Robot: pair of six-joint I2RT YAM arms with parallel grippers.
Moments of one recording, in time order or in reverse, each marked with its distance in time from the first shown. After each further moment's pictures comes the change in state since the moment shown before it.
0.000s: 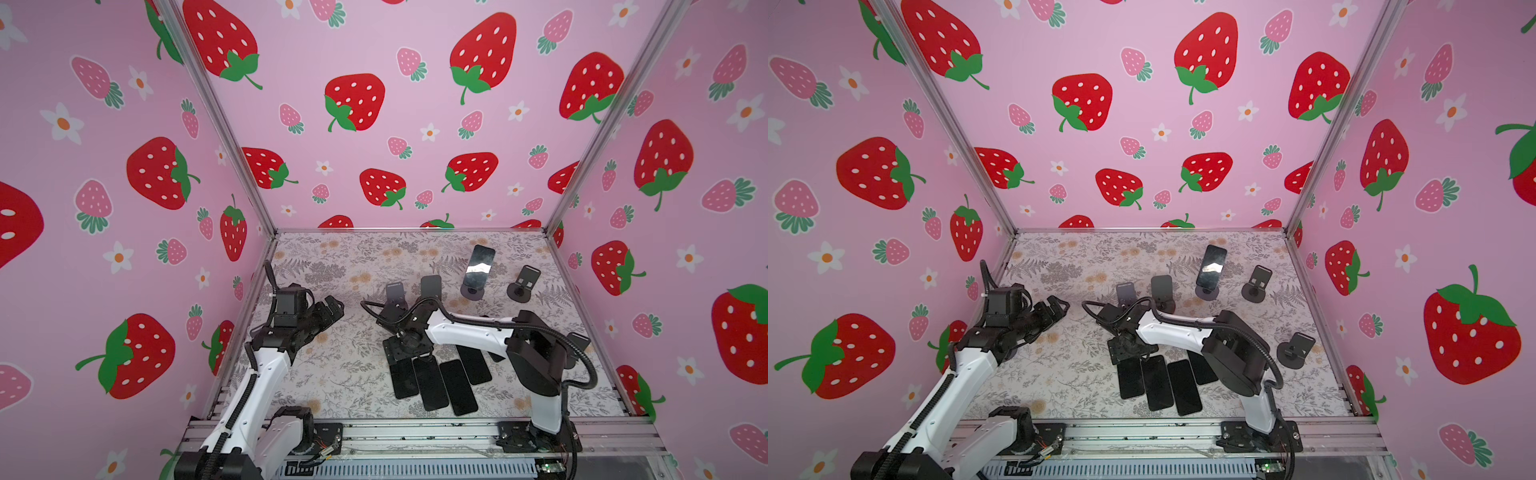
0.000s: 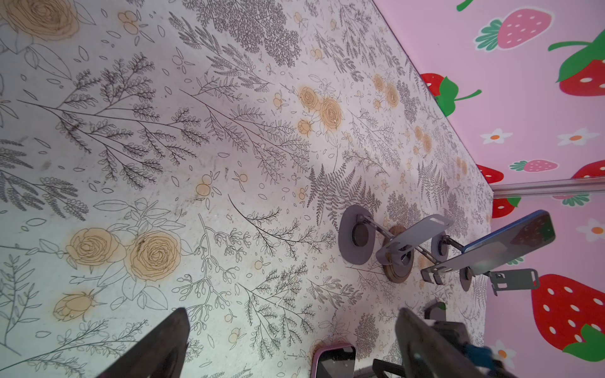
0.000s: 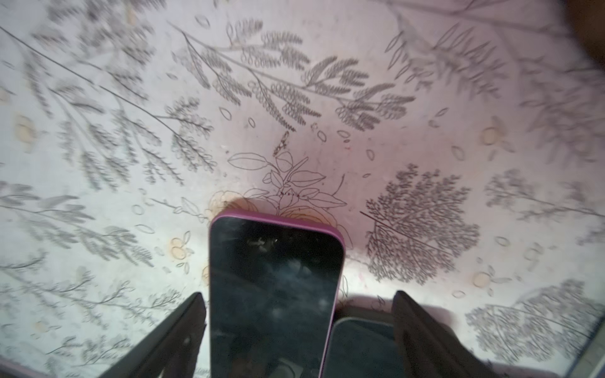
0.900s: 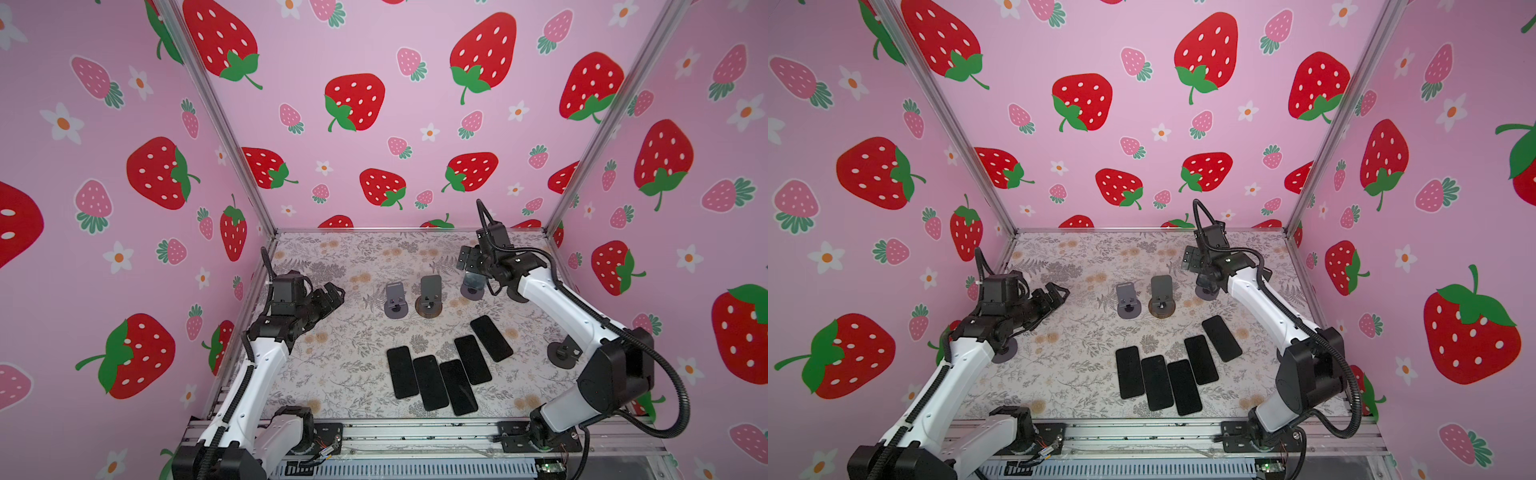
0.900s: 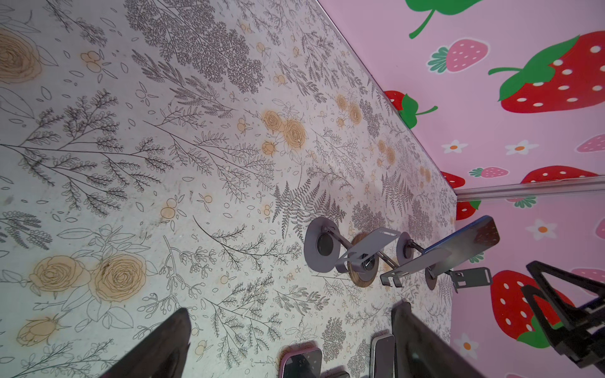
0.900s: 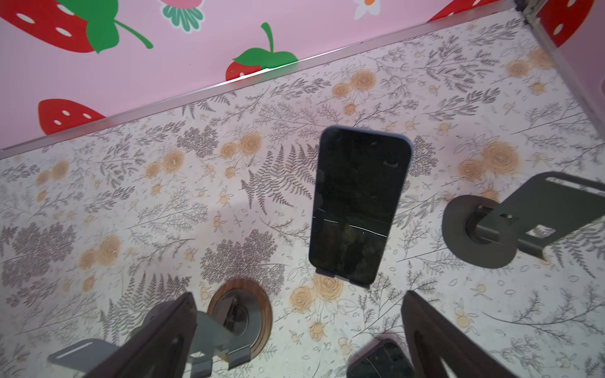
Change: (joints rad) left arm -0.005 0.052 0.137 -0.029 0.043 -0.008; right arm -0.643 -0.333 -0.020 0.206 0.204 -0.186
